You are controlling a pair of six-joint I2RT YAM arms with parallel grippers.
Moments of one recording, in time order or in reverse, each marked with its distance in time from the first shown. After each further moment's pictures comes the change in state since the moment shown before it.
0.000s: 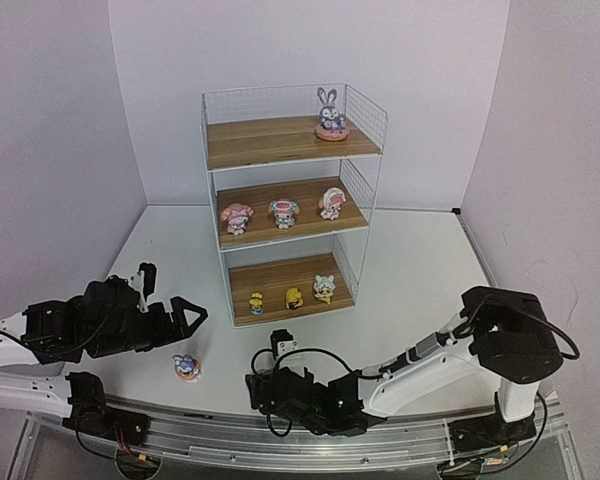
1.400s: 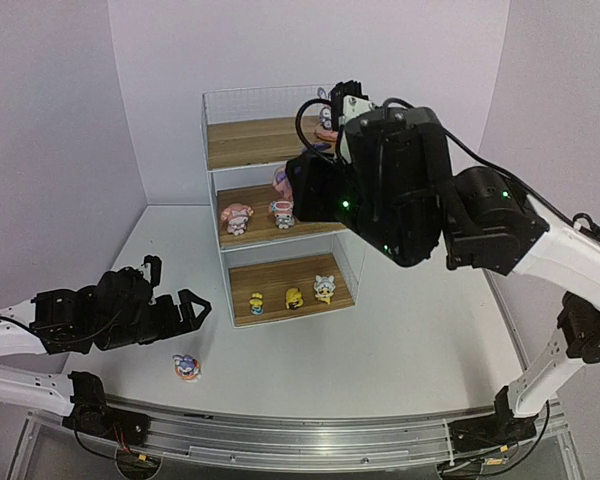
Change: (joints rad) left arm 0.000 0.129 0.081 -0.029 -0.068 0.004; right arm -0.096 -0.381 0.875 -0.804 0.259 -0.452
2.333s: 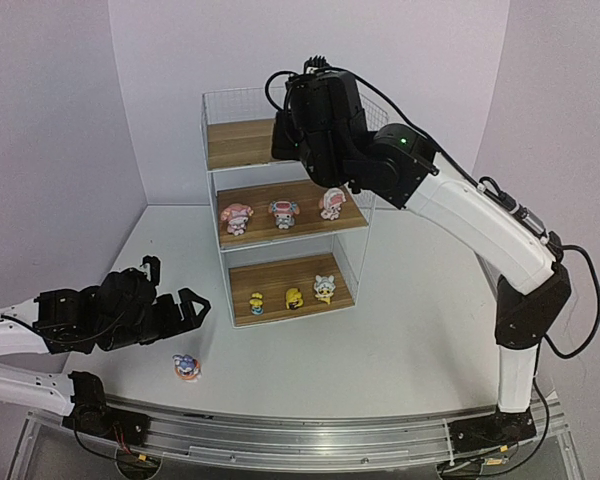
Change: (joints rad) left arm 0.000 0.017 -0.001 0.000 -0.033 -0.035; right arm -0.268 0.388 0.479 -0.031 0.014 -0.184
